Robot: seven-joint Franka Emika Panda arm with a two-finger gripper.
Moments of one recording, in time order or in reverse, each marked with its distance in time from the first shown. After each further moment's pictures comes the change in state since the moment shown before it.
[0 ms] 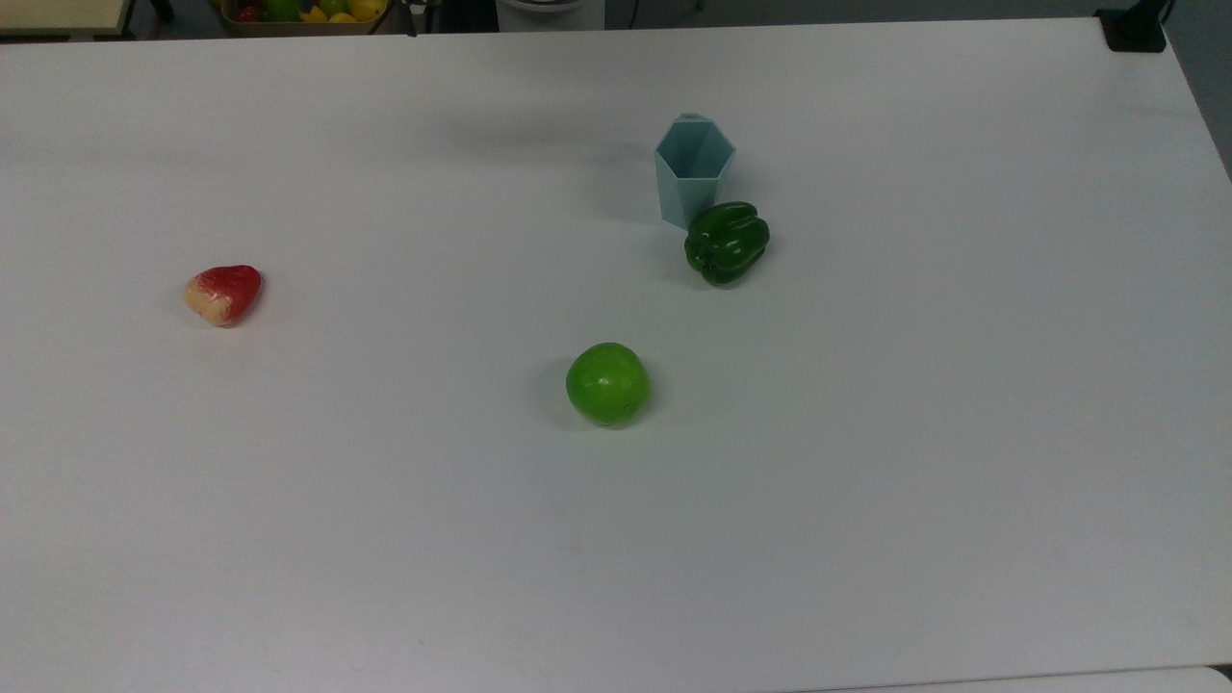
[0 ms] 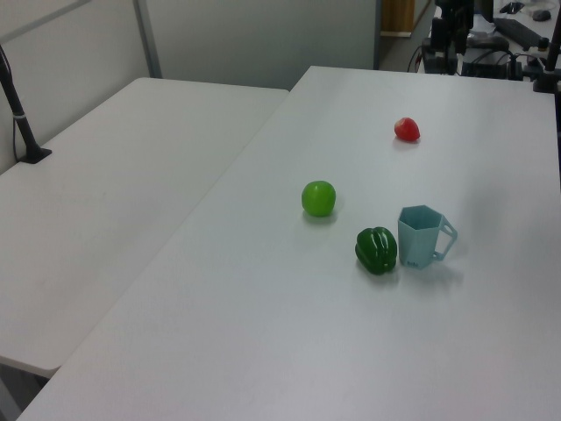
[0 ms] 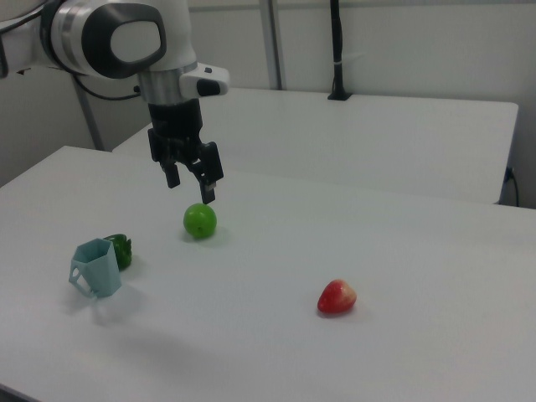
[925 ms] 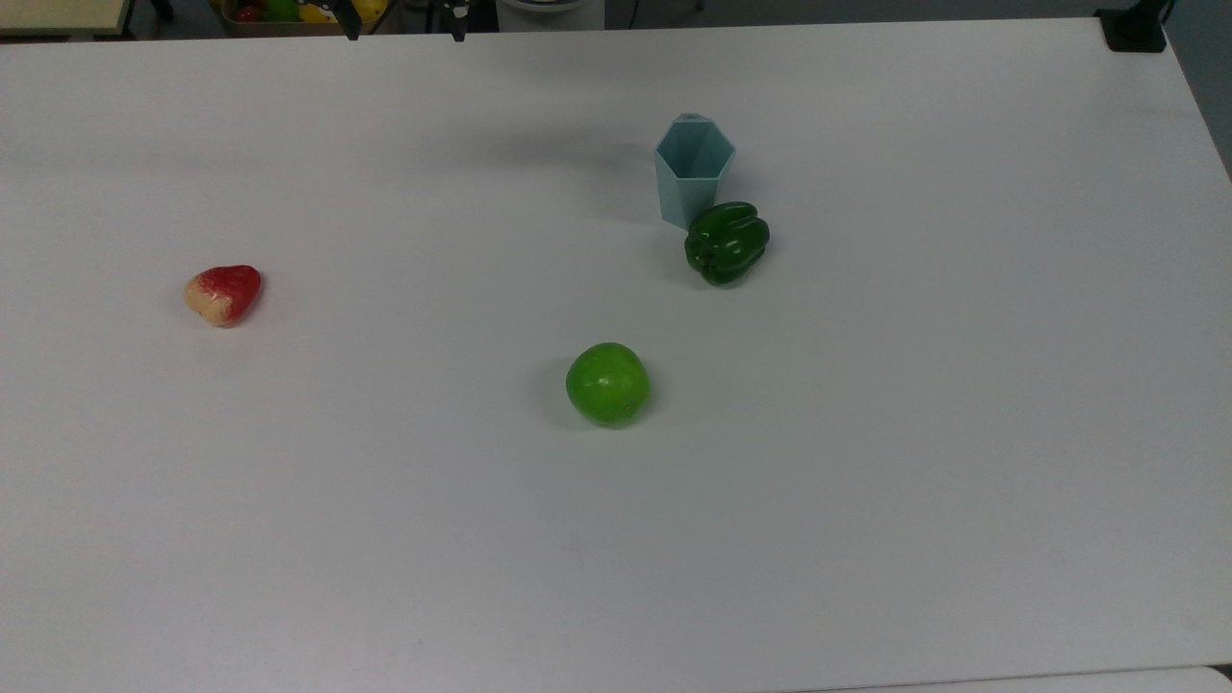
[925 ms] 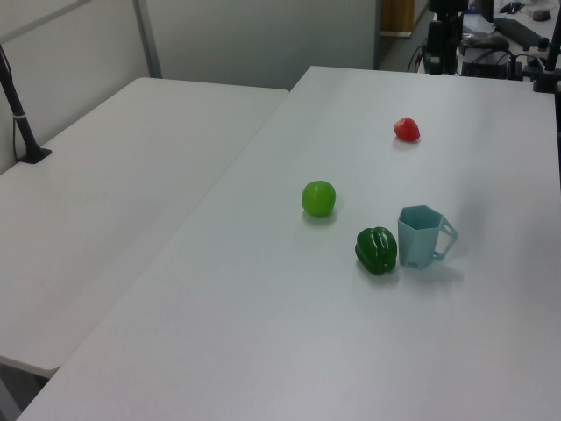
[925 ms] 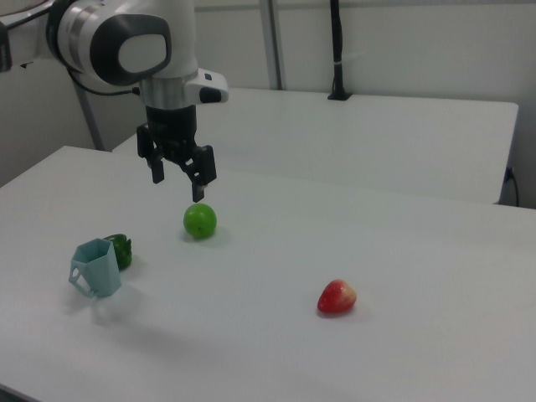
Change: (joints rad) arm -0.005 0.020 0.003 0.001 0.150 0.000 -0.153
